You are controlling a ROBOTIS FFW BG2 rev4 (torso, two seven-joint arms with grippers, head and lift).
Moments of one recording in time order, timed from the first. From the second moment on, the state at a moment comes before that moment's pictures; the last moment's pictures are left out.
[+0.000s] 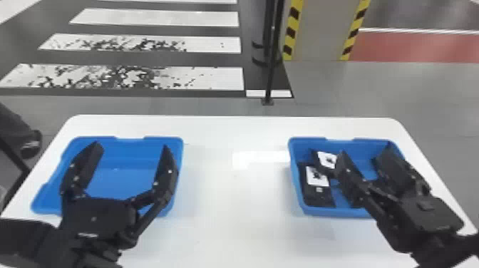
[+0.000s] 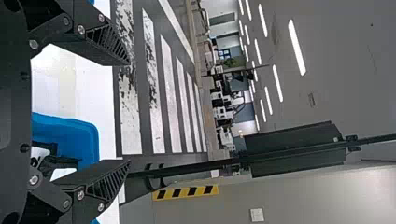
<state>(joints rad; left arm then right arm) 0.67 0.07 -0.11 -2.32 0.01 -0.12 0.04 0.69 -0.20 -0.07 -2.47 -0.37 0.26 0.07</state>
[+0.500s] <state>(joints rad) 0.67 0.07 -0.11 -2.32 0.00 -0.12 0.05 0.63 -0.21 -0.07 -2.43 -0.39 0.34 0.06</state>
